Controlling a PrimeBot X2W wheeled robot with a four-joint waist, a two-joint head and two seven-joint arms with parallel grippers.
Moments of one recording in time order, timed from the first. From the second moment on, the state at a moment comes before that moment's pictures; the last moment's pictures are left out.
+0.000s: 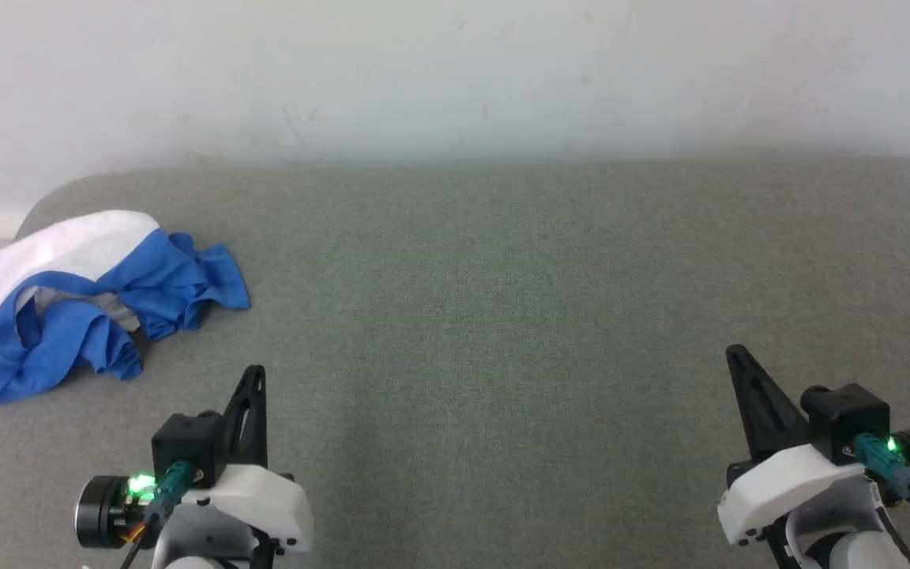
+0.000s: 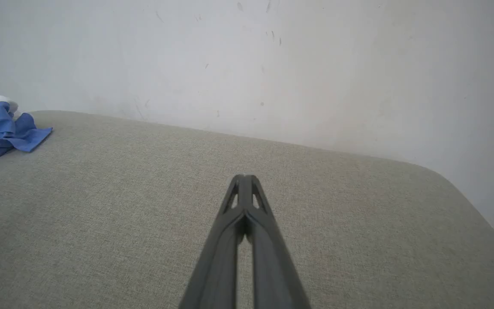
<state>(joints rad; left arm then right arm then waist) 0.01 0.06 0.00 0.00 -0.01 0.01 0.00 0.01 -0.05 0.00 0.01 0.01 0.13 0.00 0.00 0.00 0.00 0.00</state>
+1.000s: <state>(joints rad) 0.01 0.06 -0.04 -0.01 -0.01 0.04 -0.04 0.01 -0.06 -0.06 0.00 0.04 0.13 -0.04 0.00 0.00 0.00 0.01</state>
